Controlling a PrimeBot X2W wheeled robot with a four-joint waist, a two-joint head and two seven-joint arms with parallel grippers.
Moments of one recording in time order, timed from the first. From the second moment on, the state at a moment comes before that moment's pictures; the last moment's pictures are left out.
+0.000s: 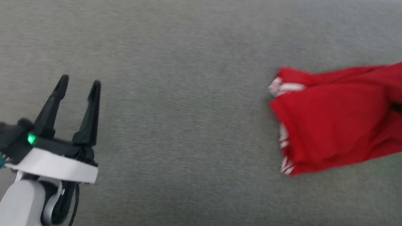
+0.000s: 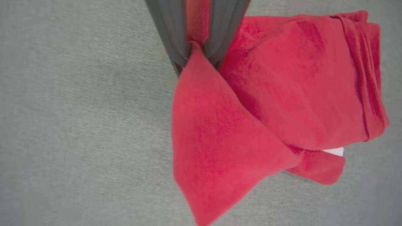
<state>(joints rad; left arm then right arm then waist) -0.21 0.28 -0.11 0.04 -0.44 -0.13 -0.26 -0.64 -0.67 0.25 0.32 0.80 0.13 0.81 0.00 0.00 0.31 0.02</state>
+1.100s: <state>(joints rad) -0.60 0.36 -0.52 0.07 -0.43 -0.13 -0.26 -0.92 -0.80 0.18 0.69 0.31 0.13 0.33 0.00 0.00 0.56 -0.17</state>
